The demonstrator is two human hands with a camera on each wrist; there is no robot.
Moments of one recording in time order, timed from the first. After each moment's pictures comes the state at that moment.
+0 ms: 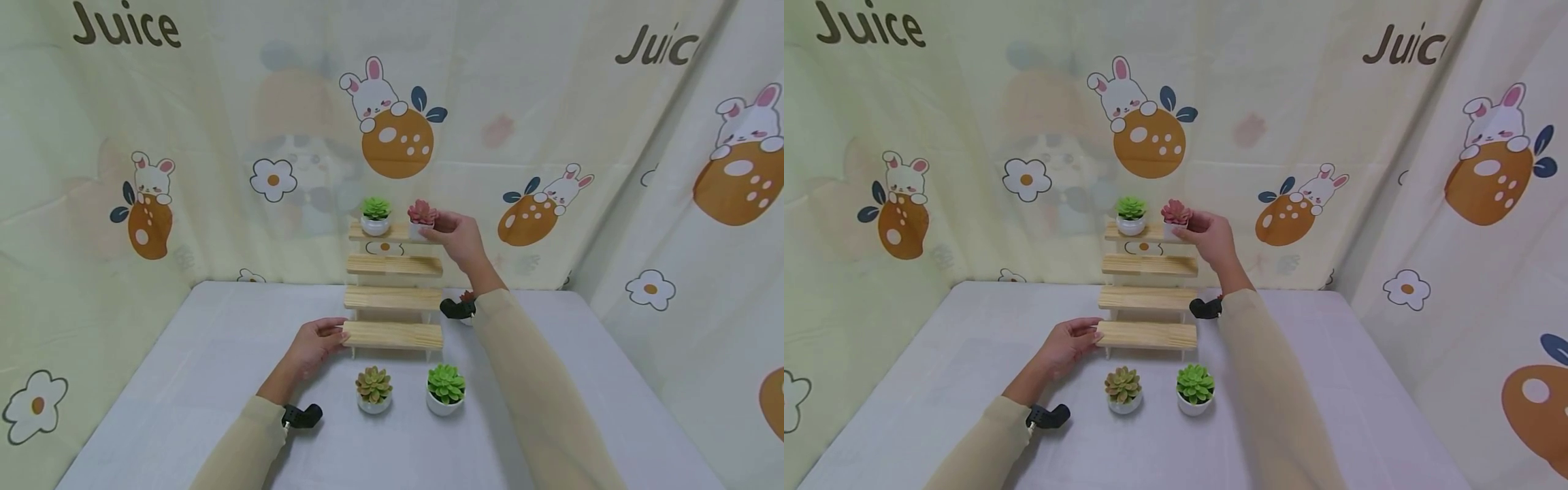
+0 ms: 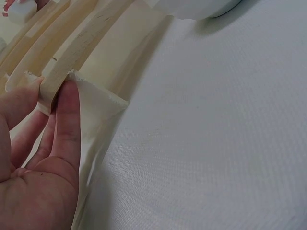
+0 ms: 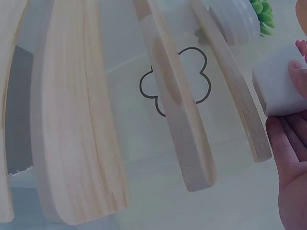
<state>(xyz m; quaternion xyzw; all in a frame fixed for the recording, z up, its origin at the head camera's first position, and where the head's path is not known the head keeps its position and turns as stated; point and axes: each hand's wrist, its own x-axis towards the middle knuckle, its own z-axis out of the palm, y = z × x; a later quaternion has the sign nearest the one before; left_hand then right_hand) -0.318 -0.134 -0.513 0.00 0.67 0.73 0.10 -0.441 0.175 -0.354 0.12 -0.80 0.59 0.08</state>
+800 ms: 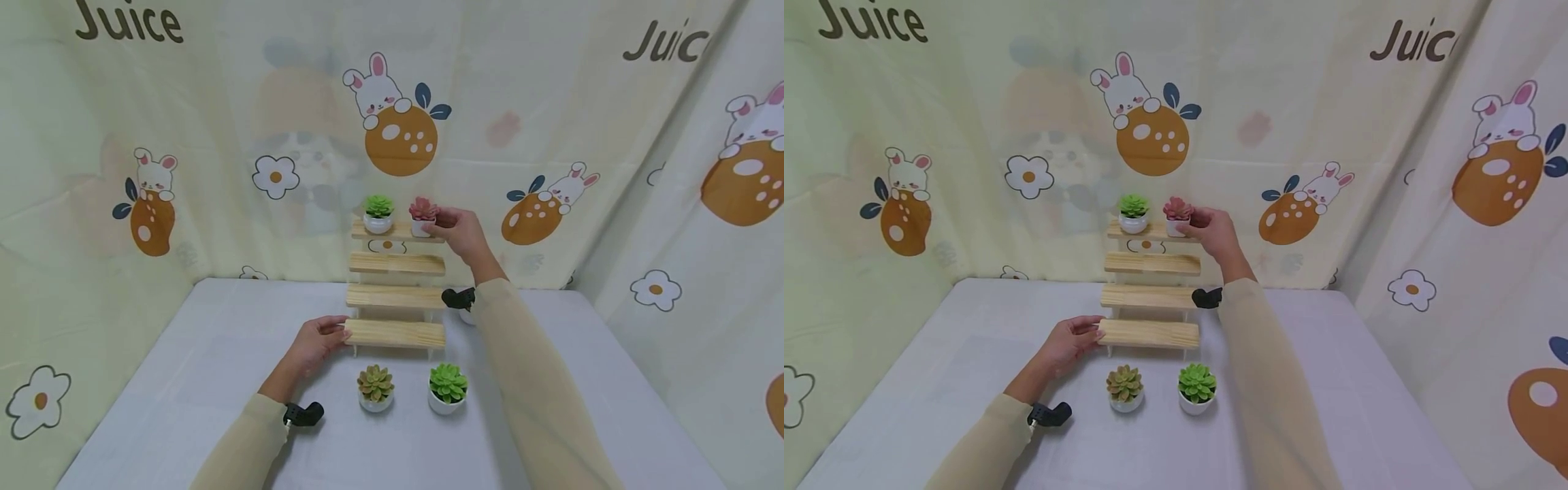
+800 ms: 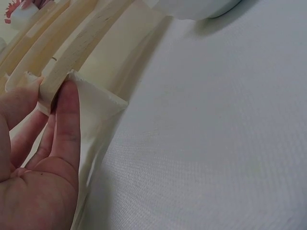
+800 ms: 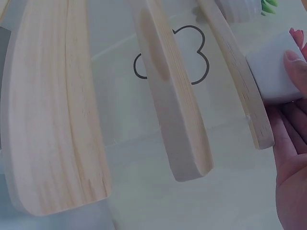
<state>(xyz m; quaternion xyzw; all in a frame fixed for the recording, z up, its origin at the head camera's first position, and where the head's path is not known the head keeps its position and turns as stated) -0.319 -0.134 -0.516 0.00 0.67 0.73 0.10 -0.458 0.179 -0.352 0.12 -0.82 0.55 0.06</state>
